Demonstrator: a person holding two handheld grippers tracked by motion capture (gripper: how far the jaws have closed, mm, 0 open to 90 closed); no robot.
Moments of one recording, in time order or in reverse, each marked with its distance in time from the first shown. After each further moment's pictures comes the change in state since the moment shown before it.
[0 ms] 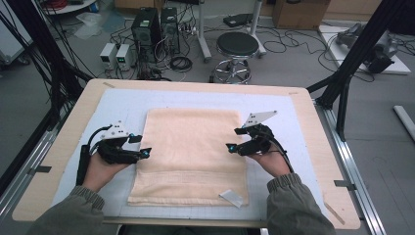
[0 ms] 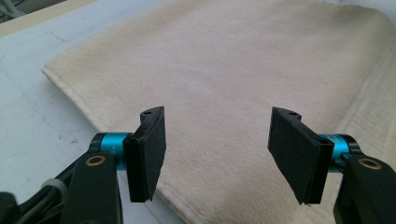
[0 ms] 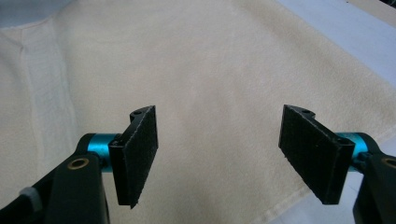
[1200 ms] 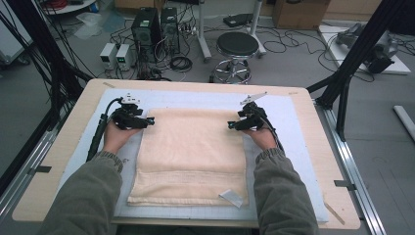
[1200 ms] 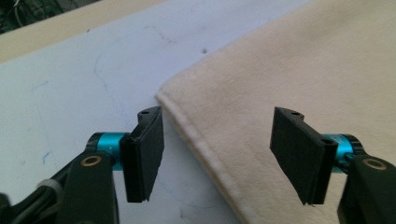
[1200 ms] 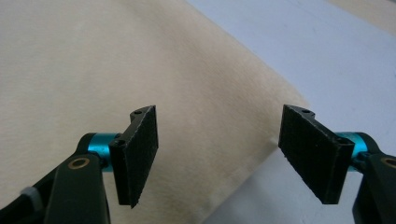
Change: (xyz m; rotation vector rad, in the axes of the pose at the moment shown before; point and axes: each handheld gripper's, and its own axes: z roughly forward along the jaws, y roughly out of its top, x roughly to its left) left arm 0.099 0.021 0.084 0.101 0.216 -0.136; right arm -0.097 0.001 0.059 0.084 -0.160 0.136
